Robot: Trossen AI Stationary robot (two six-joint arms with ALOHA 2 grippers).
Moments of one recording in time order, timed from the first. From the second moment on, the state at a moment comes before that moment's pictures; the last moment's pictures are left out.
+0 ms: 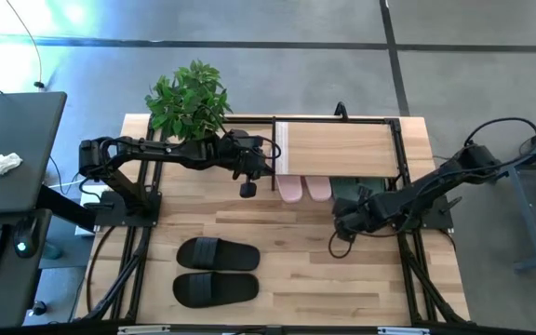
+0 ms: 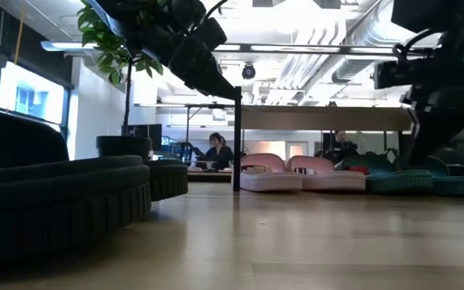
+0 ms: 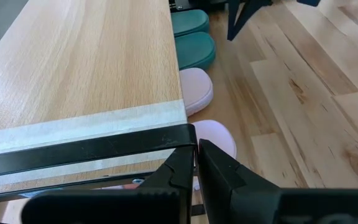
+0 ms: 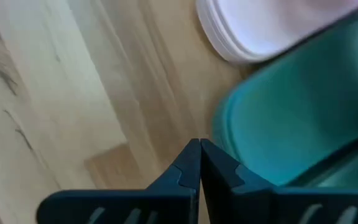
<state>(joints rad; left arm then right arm) 0.38 1.58 0.98 0.00 0.24 0.34 0.38 1.34 0.70 -0.81 0.41 0.70</state>
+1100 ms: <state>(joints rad) 0.38 1.58 0.98 0.00 0.24 0.34 0.35 1.49 0.62 -0.72 0.55 0.81</state>
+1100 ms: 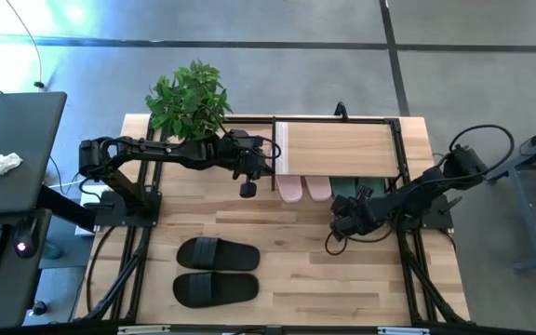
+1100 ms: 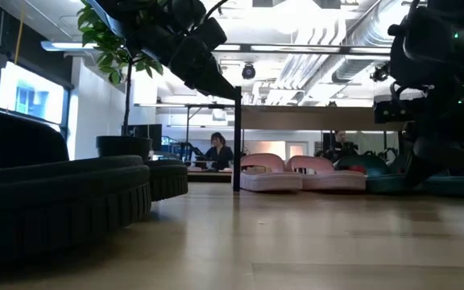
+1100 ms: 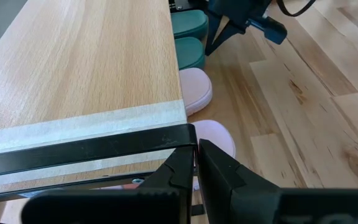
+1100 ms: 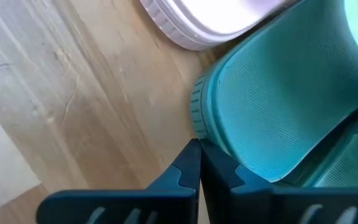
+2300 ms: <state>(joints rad) 0.38 1.58 0.98 0.00 0.24 0.34 0.60 1.27 0.64 -1.13 0.29 1.15</state>
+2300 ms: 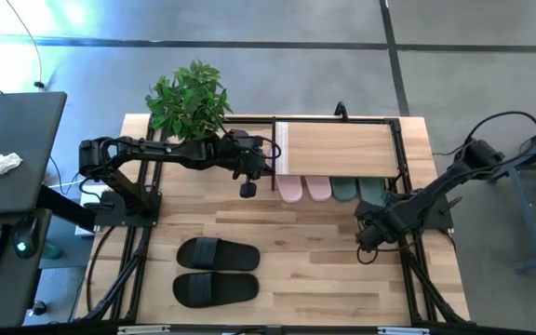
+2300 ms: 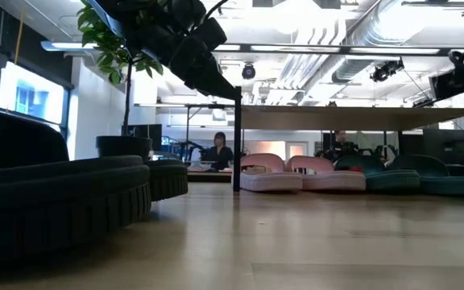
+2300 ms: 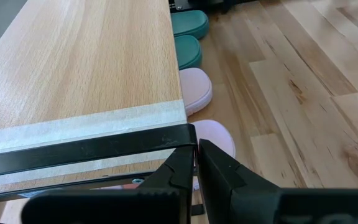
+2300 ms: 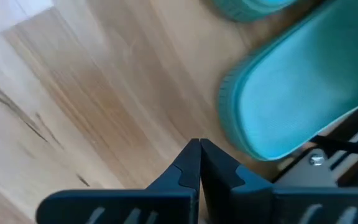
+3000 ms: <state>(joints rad) 0.38 1.58 0.98 0.00 0.24 0.34 0.50 1.27 0.47 -0.96 0.36 1.17</state>
